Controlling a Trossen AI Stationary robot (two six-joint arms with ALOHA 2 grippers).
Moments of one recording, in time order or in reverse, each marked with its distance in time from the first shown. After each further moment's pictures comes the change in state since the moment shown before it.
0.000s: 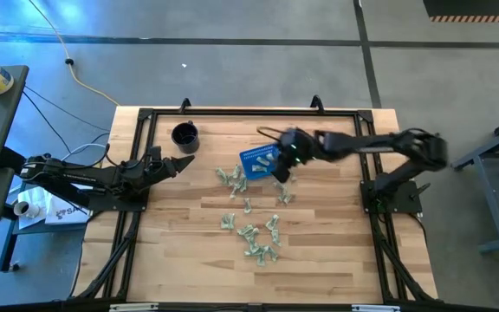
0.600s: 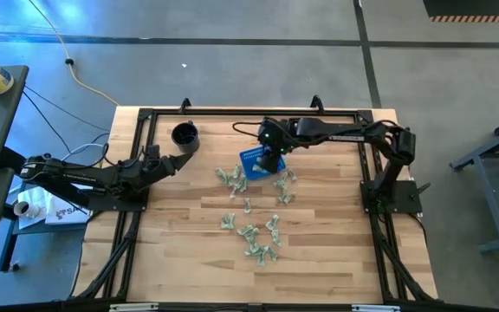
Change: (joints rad) left arm 0.000 -0.001 0.000 0.068 -0.019 0.026; right arm -0.019 0.236 0.402 -0.417 0.182 -0.233
